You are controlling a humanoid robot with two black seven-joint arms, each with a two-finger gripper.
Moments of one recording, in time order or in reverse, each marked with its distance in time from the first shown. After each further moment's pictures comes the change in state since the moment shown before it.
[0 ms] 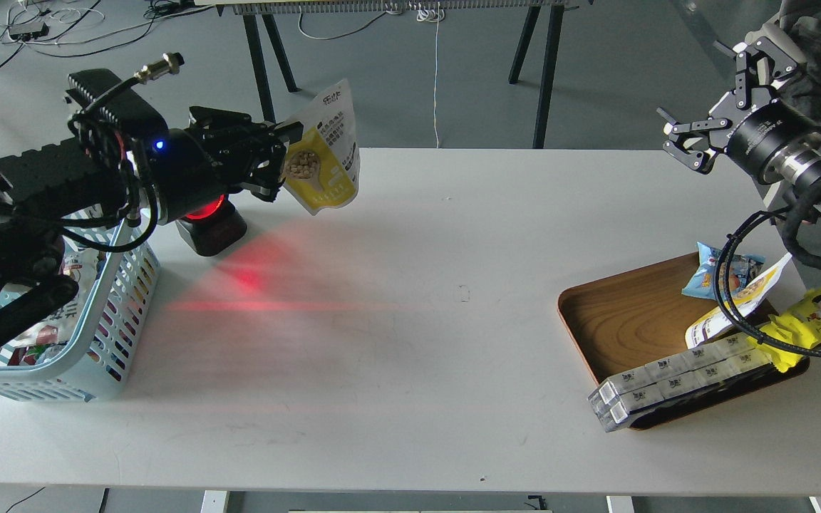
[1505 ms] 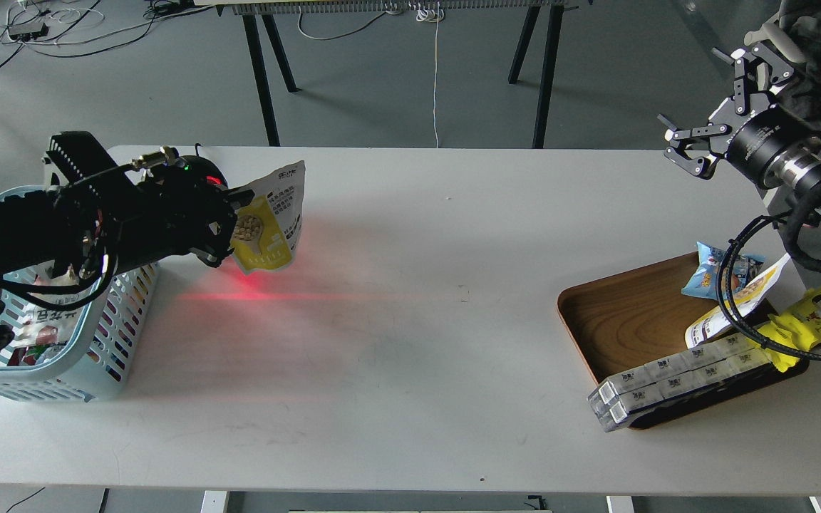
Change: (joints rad) left arm 0.022 0.179 0.094 -0.092 0.183 -0.095 -0.020; right arm -0.007 -0.001 -0.001 -0.002 -0.031 -0.006 0.000
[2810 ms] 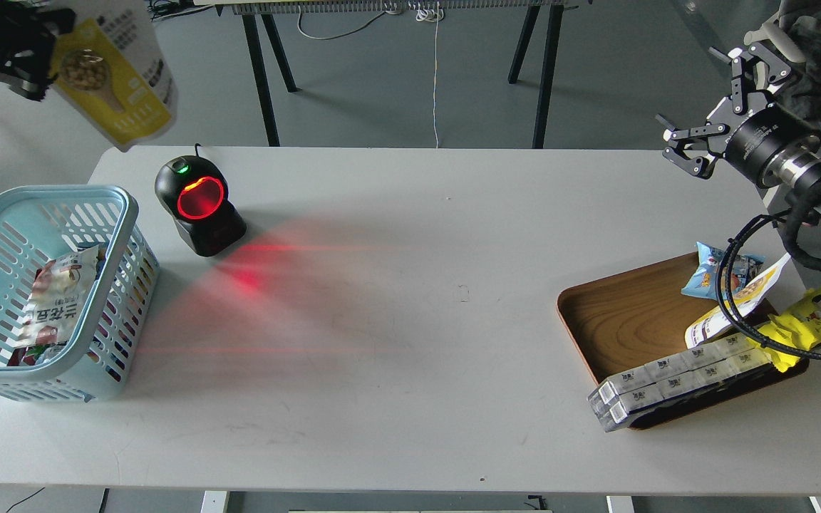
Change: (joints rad) left arm -0.212 0.309 -0.196 0.160 -0.184 -0.127 -0.165; right arm 0.005 0.002 0.001 0.001 -0.012 0.000 -0.006
